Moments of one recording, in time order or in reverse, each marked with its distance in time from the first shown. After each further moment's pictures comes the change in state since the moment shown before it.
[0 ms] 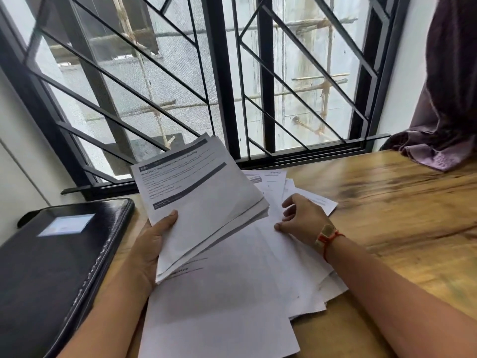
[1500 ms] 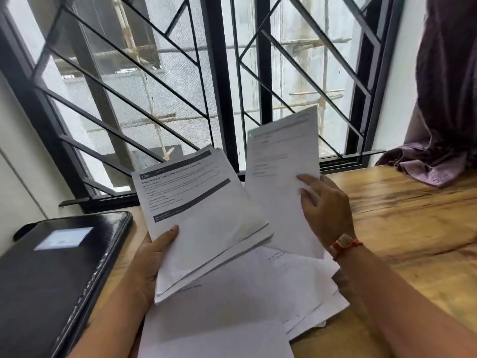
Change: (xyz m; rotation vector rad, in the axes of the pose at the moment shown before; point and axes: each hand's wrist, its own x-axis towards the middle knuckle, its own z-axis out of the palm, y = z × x) left_hand -0.010 0.005 0.006 -0.041 -0.050 0.013; right_hand 0.014 0.001 -0.033 0.006 0.711 -0.521
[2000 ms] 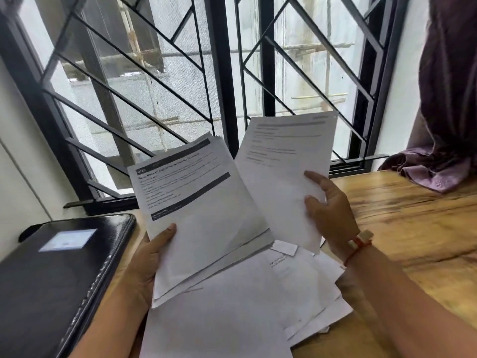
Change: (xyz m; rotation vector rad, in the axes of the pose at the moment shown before) left_hand -0.005 0.010 0.002 -0.037 -0.028 0.019; right_hand 0.006 -0.008 -0.007 0.615 -0.165 0.509
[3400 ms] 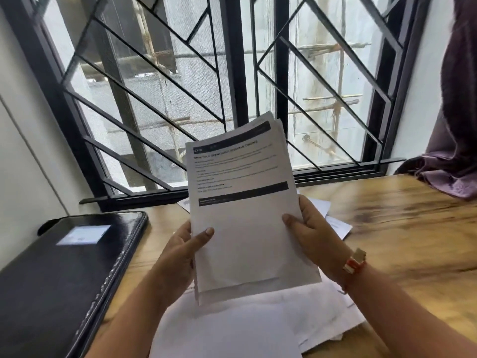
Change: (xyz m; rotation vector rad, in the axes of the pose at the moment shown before) left_hand -0.005 -0.008 0.013 0.097 -0.246 -0.052; right_hand -0.032 0.003 0.033 0.062 -0.412 -0.005
